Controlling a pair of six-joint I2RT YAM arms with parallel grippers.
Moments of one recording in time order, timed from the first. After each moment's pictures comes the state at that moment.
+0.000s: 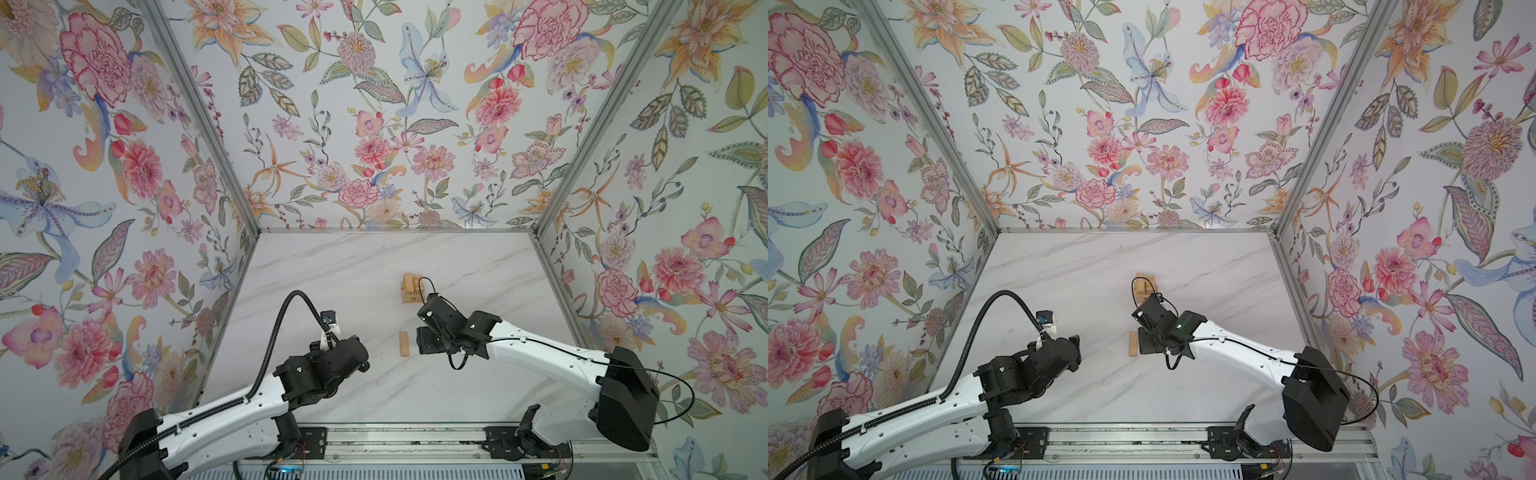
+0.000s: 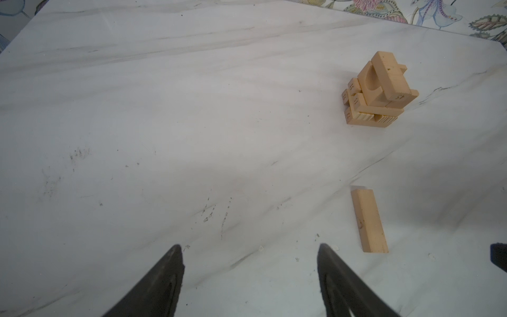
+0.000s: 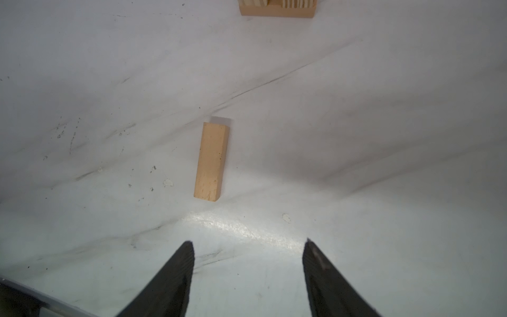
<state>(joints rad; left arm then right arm) -1.03 0.88 0.58 -0.64 -0.69 -0.90 0.94 1.46 1.02 -0.69 0.17 0.71</state>
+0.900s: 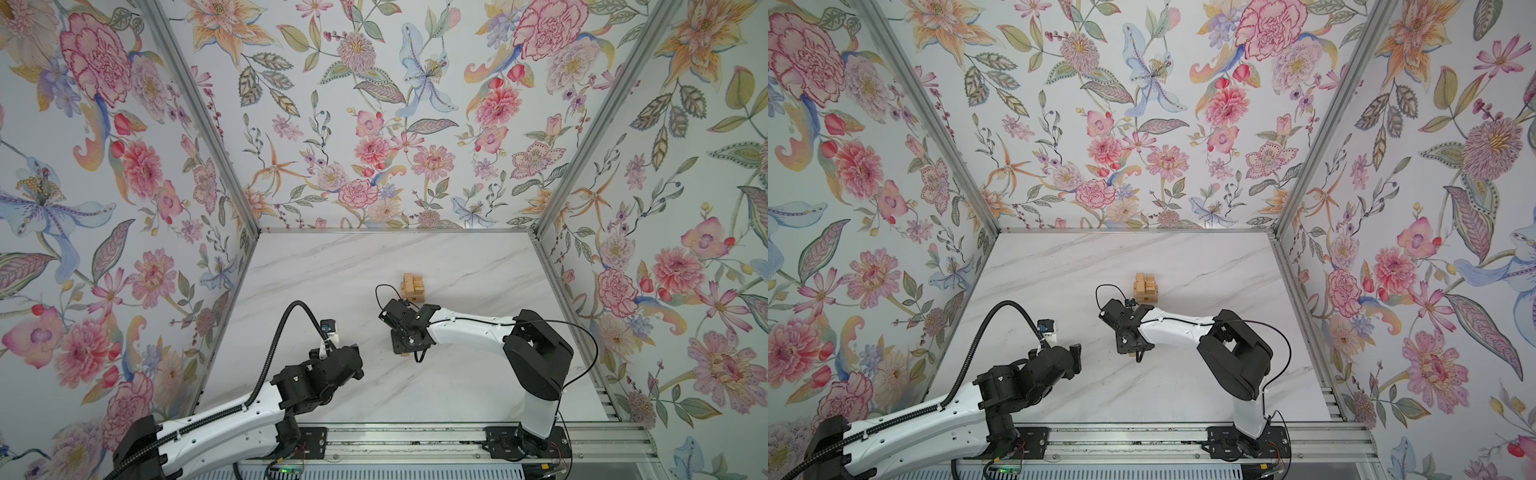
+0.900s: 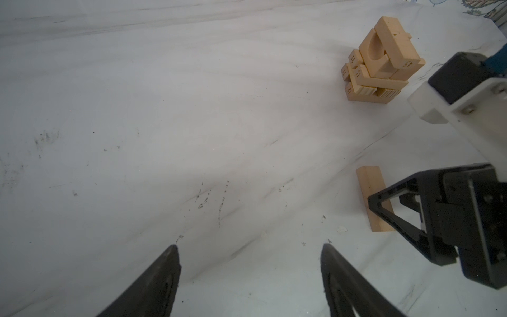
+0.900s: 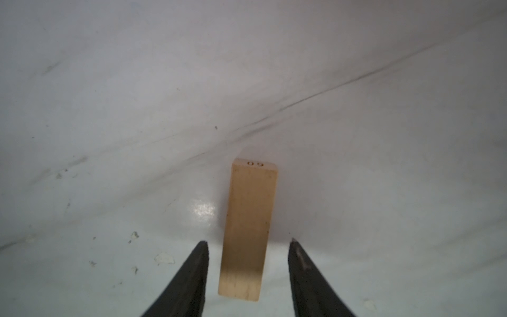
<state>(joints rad) -1.03 0.82 0.47 -0.54 -0.64 -0.86 0.98 1.88 1.25 -0.68 0.17 0.76</state>
